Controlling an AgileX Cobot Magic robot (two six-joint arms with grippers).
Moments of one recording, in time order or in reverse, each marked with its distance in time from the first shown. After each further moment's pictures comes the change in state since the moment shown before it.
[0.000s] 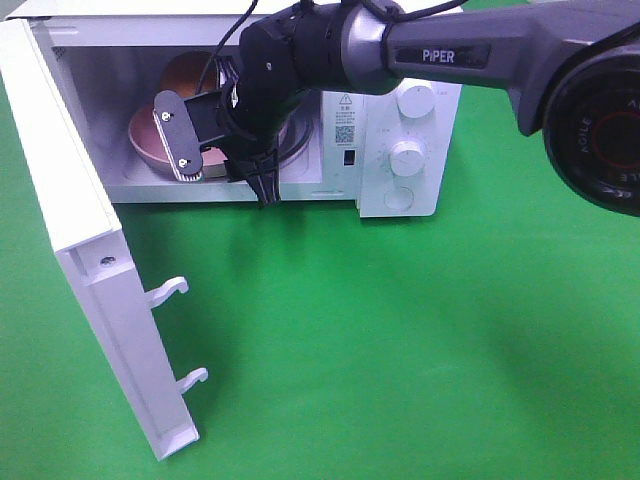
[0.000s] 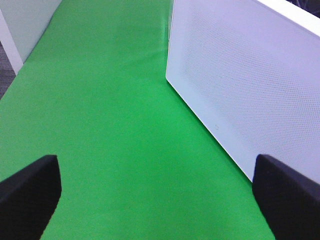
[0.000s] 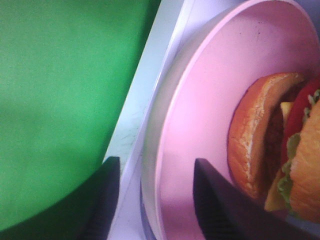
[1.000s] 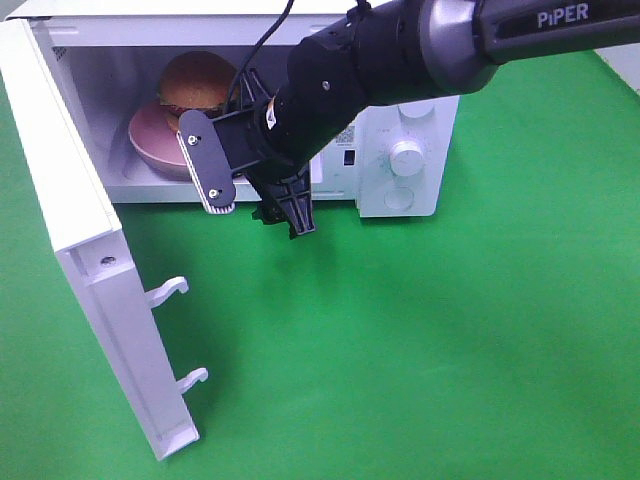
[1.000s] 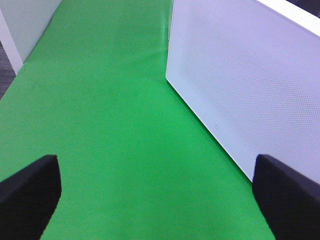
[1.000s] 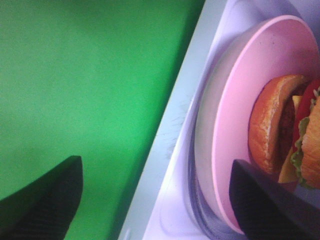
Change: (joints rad) left arm 0.000 0.000 0.000 0.000 0.000 0.000; right arm 0.015 -0.270 0.460 -0.013 -0.213 0.007
